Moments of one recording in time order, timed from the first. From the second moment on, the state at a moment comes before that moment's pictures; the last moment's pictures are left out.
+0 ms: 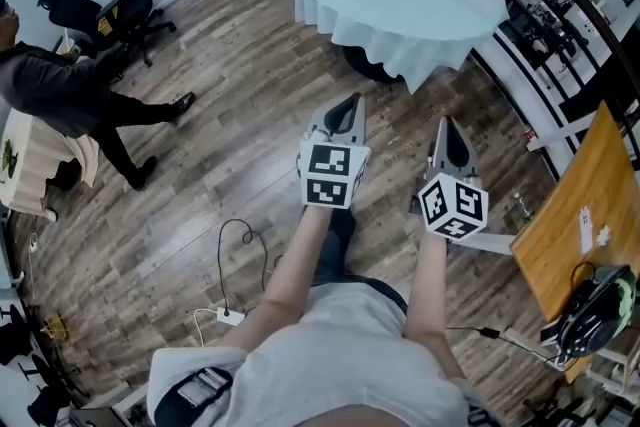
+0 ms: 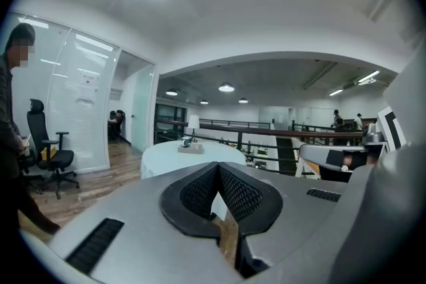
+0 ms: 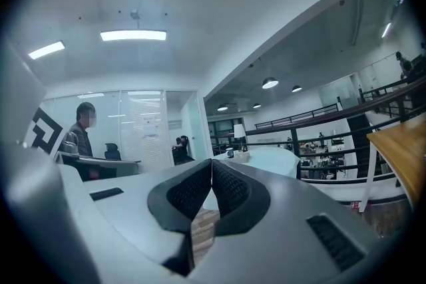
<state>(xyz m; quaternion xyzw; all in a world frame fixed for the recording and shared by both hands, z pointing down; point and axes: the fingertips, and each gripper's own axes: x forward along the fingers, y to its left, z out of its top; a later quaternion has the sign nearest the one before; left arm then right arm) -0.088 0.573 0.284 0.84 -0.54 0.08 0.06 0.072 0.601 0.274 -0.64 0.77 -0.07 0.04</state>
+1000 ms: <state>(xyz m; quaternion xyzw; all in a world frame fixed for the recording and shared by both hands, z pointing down) -0.123 0.314 0.275 0.83 -0.55 0.07 0.07 0.035 0.341 0.261 -0.63 0.78 -0.05 0.03</state>
